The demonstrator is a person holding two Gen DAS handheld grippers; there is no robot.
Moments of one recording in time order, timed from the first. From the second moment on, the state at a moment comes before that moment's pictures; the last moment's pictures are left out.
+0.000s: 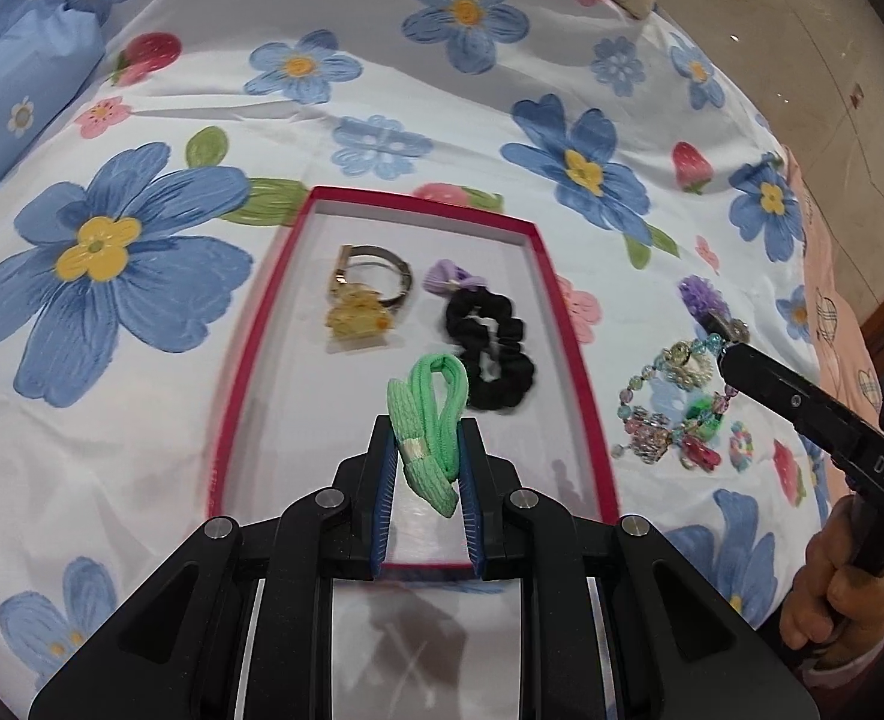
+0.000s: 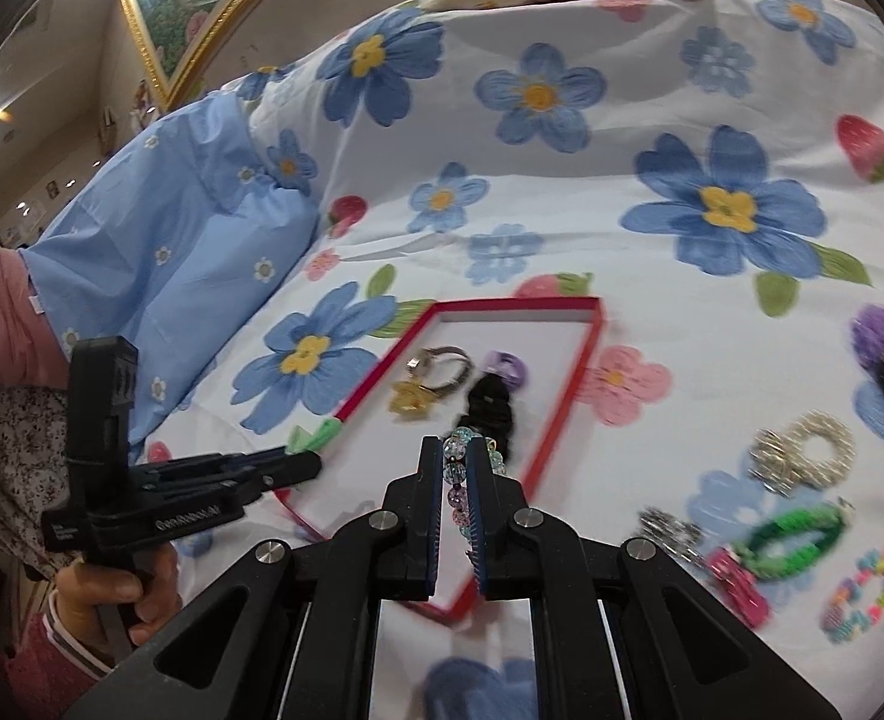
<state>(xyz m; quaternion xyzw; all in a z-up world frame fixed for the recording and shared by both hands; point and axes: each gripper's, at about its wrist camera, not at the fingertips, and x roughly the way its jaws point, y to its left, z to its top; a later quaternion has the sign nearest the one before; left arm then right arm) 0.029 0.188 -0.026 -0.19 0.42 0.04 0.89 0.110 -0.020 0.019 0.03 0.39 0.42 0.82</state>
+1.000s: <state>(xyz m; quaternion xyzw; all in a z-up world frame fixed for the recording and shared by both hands) 0.080 0.210 -0.094 -0.18 0.50 0.06 0.85 0.155 0.047 -0.071 -0.03 0.48 0.40 0.78</state>
